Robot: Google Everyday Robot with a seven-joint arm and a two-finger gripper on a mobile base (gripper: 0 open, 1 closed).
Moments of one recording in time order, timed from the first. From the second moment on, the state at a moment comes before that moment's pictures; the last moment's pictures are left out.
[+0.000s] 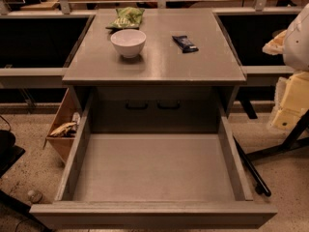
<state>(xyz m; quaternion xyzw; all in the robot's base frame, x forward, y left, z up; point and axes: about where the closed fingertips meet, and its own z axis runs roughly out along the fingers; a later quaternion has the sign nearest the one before) 0.438 -0.216 0.977 -0.60 0.78 -0.04 0.16</state>
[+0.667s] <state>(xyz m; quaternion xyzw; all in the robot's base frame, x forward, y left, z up) 0.479 -0.213 0.986 -0.60 0.77 -0.03 0.20</state>
